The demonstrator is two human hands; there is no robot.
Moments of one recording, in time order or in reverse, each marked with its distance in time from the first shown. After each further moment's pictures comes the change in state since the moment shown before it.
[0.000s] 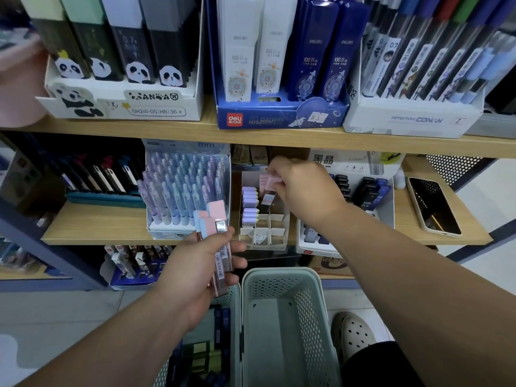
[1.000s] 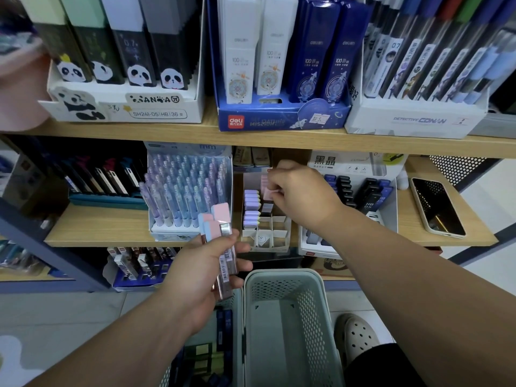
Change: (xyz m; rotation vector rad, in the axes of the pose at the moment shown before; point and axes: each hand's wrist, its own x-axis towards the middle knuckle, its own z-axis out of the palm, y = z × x) left_hand -0.002 -0.002 0.001 0.001 -0.045 -0.012; right_hand -0.002 -0.002 0.006 0.121 -0.063 -0.048
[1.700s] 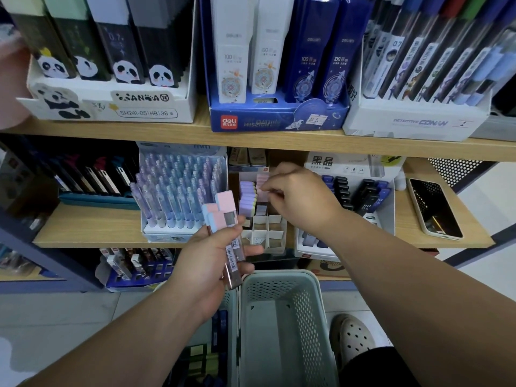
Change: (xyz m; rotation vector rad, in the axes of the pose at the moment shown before) left_hand 0.012 0.004 0.019 -0.082 -0.013 0.038; right_hand -0.004 0.013 0.009 0.091 0.071 -0.015
